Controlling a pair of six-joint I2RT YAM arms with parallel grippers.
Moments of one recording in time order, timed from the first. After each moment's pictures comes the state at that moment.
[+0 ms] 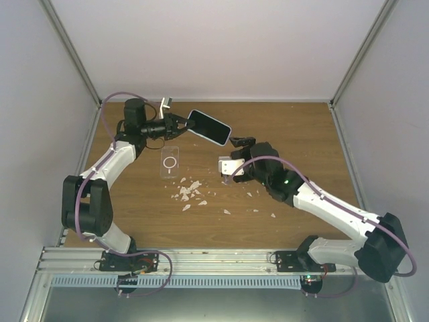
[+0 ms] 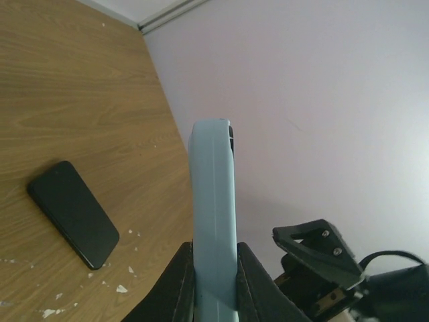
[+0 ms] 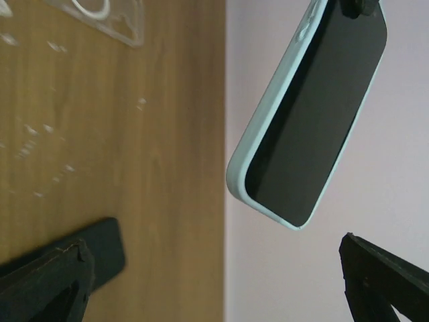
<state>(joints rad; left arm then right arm) -0.13 1.58 1.15 0.13 1.08 -0.86 0.77 1.19 0.82 0.00 0.19 -1.29</state>
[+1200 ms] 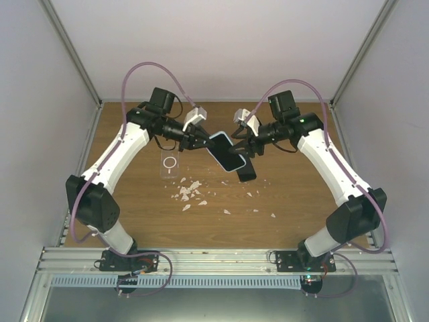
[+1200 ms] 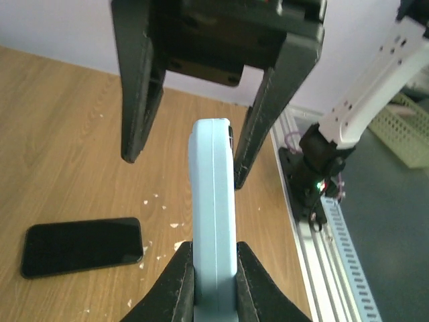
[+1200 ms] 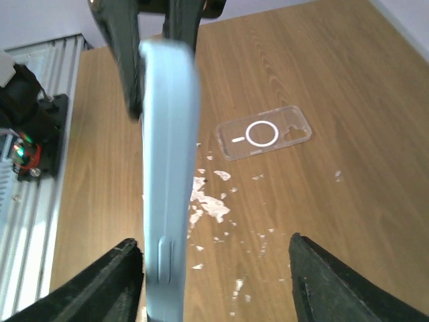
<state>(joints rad) -0.34 1.65 1.62 -0.89 1.14 0.58 0.38 1.54 1.56 -0.91 -0.83 -0.66</state>
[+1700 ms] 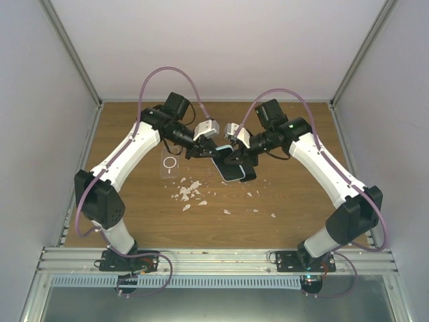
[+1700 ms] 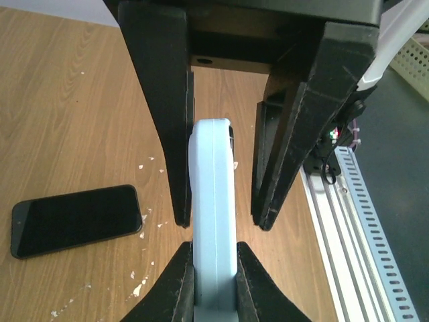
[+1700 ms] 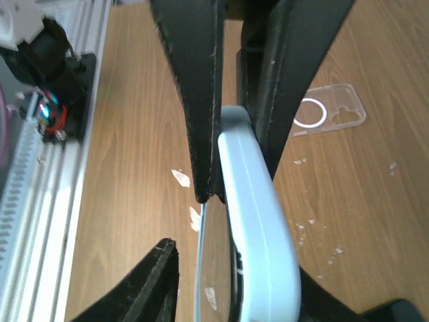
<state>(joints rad) -0.45 1.70 1.66 -1.04 0.98 0.76 0.47 1.55 1.52 -0.98 -0.79 -0.73</state>
